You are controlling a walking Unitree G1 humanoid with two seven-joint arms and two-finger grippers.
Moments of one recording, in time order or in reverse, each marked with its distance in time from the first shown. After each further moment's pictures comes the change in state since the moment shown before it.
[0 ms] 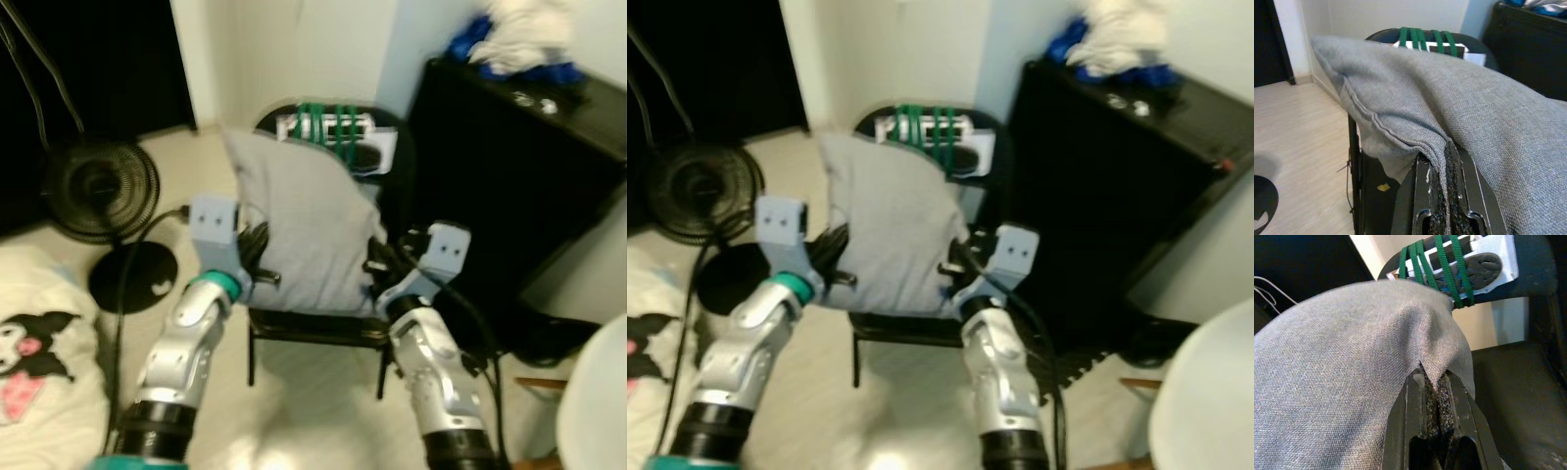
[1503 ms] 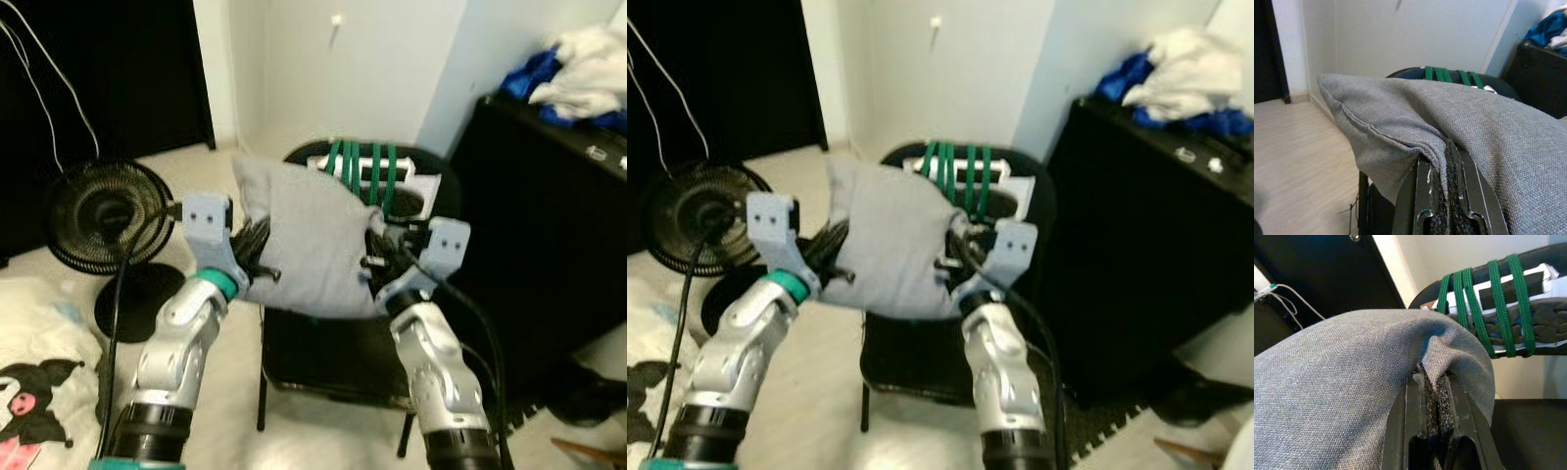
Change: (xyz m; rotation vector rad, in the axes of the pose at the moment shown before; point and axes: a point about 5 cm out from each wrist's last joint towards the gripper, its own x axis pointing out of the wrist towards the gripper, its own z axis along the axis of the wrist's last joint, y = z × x) left arm -0.008 0.000 0.003 -0.044 -0.033 -0.061; right arm -0.002 0.006 0.004 -0.021 -0.026 0.075
